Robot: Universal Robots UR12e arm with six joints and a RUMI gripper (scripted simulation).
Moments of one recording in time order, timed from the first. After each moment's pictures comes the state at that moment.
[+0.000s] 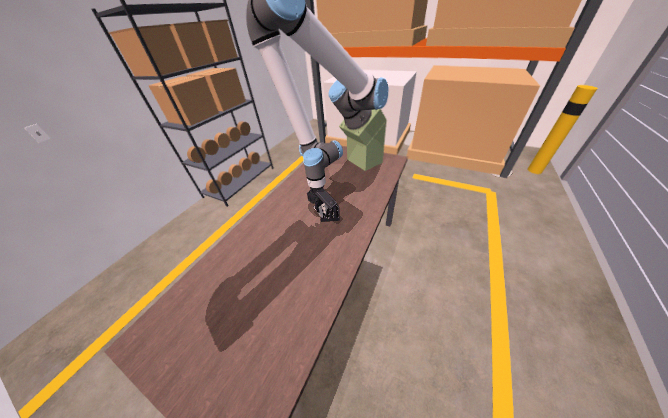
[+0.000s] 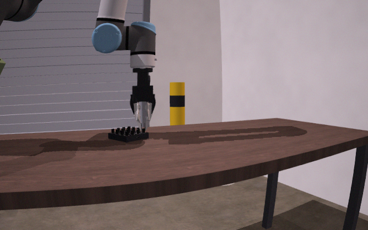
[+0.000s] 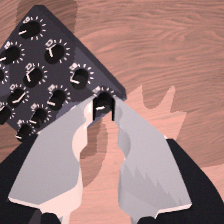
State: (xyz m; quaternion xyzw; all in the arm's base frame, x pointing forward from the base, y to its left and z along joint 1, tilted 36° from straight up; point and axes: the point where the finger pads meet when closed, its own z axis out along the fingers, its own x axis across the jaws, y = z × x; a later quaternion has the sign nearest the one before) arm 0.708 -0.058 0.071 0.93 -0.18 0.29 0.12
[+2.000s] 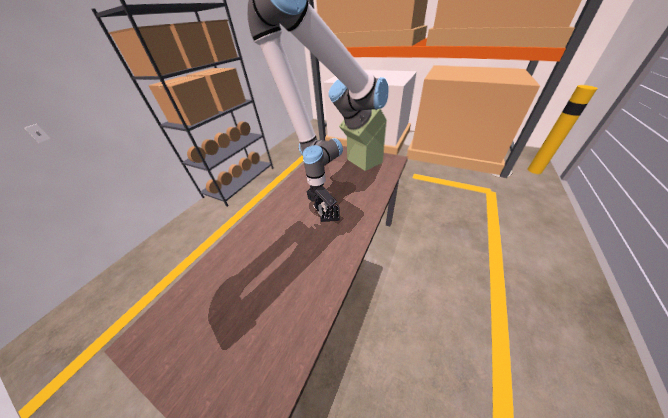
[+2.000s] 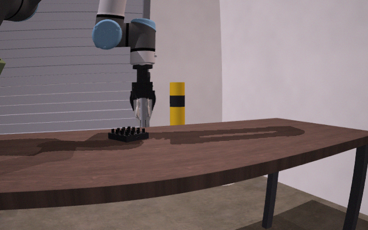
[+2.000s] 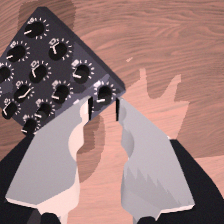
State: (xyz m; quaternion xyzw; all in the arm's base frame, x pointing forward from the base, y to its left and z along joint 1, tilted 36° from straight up) arm 0.702 -0.053 0.081 0.93 -0.19 0.29 0.12
